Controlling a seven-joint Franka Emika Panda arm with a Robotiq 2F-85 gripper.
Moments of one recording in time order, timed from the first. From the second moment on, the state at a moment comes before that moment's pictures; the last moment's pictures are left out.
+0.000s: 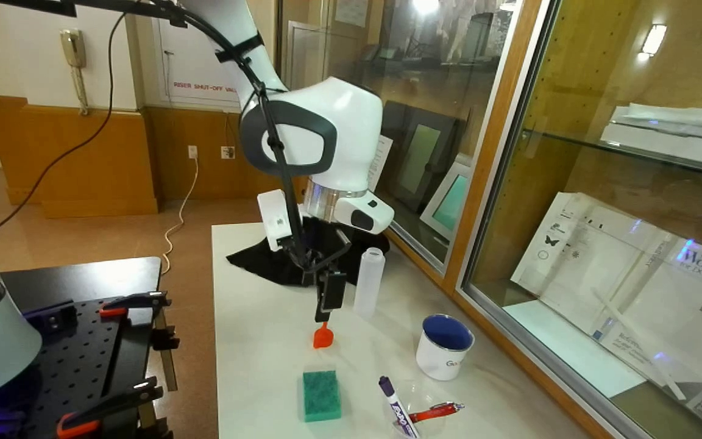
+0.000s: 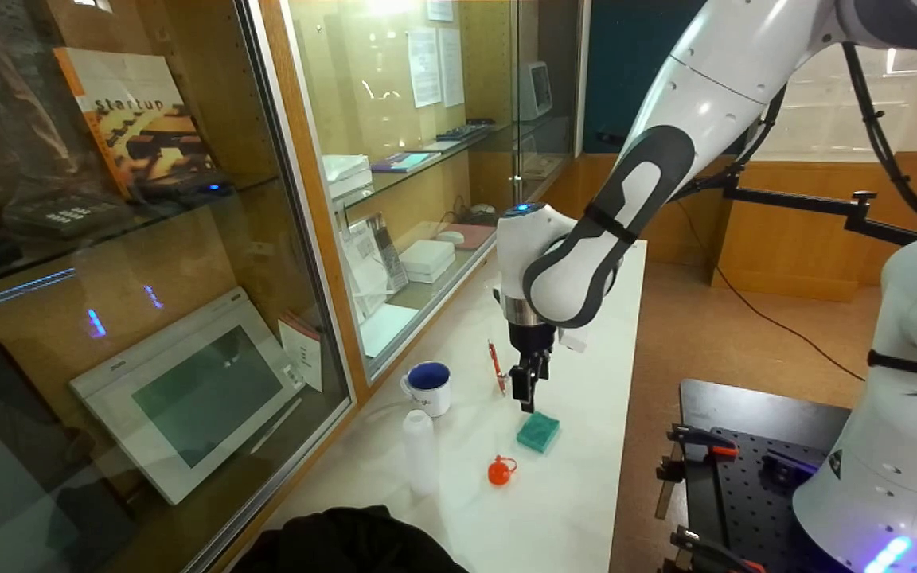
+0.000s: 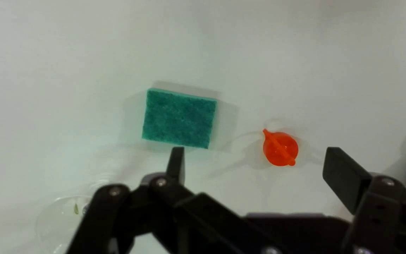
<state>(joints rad) -0.08 0.19 -0.07 -2.47 0.03 2.60 -0.11</state>
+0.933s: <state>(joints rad) -0.13 0.50 0.08 -2.36 0.17 2.86 -0.25</state>
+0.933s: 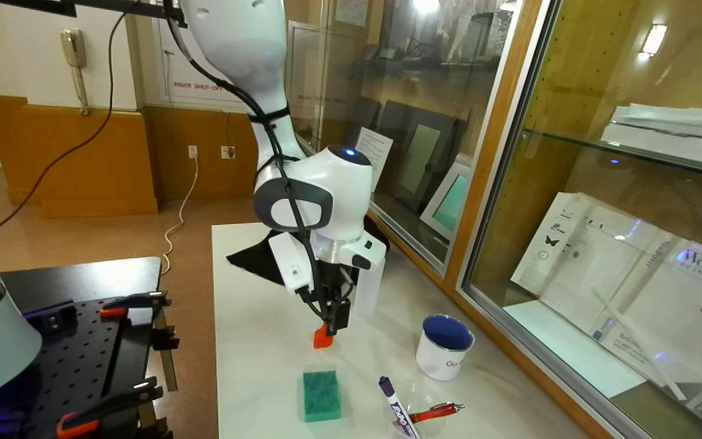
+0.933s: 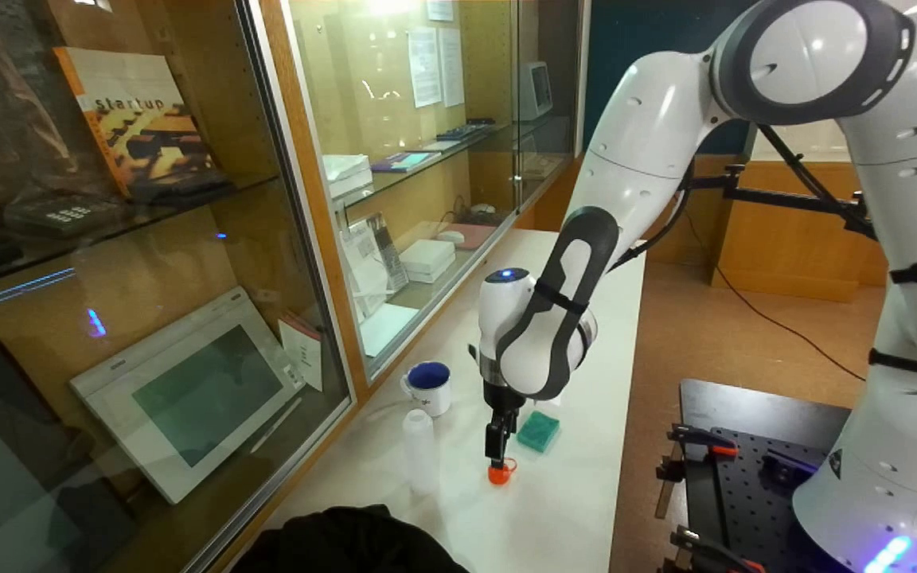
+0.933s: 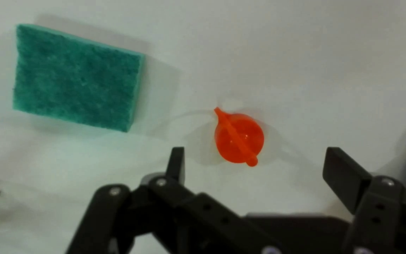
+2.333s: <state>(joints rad) -0.14 0.58 0.09 -2.25 0.12 2.80 -0.18</state>
